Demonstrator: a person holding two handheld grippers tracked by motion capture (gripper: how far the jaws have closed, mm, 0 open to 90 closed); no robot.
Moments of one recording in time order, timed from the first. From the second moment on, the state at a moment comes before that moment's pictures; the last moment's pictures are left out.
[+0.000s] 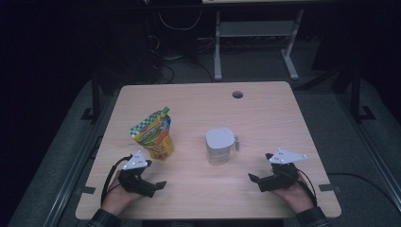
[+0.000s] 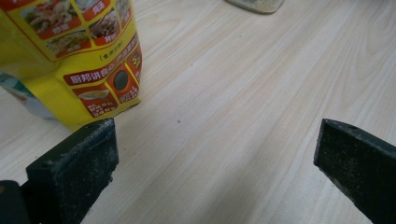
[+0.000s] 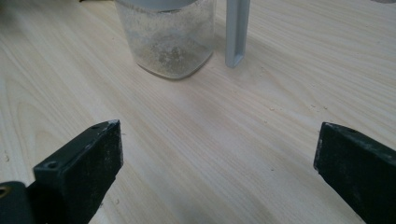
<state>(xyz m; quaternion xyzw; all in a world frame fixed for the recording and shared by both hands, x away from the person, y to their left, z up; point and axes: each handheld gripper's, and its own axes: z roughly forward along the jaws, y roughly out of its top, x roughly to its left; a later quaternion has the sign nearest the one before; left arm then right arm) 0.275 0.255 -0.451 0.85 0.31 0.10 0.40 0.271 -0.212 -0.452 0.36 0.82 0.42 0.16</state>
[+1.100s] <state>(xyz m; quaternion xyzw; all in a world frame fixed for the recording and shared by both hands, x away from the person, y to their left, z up) 0.271 0.253 -0.447 0.85 0.30 0.10 0.41 0.311 -0.193 -0.429 0.32 0.82 0.47 0.11</state>
